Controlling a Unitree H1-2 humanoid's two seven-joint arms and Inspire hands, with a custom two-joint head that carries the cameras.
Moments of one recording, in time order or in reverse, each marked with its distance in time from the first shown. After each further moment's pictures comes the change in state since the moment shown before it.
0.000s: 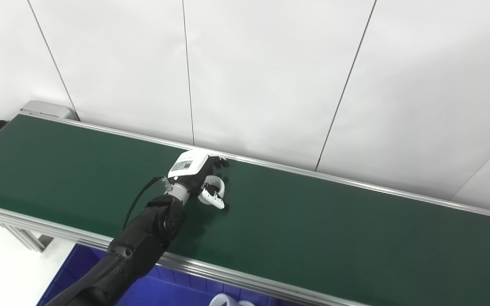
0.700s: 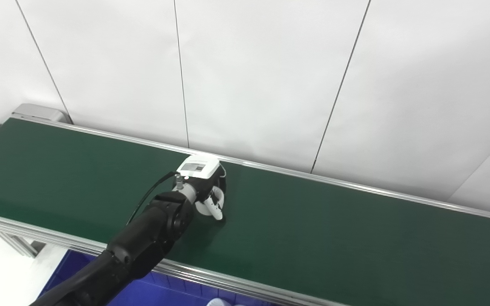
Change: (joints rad) left arm 0.033 0.057 -0.103 -0.231 0.147 0.238 -0.242; right arm -0.006 0.000 0.011 -0.001 -0.001 0.000 -0.034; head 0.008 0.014
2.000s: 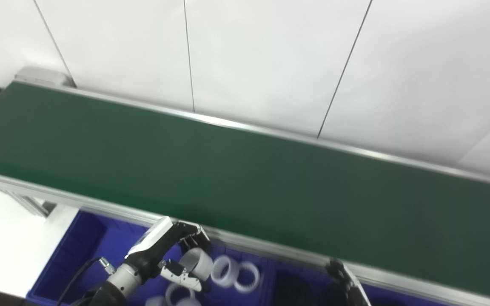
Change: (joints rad) left arm 0.682 0.000 0.194 -0.312 -0.476 -0.613 0.034; right arm 0.081 0.033 -0.057 -0.164 -0.009 -0.003 0.072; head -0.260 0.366
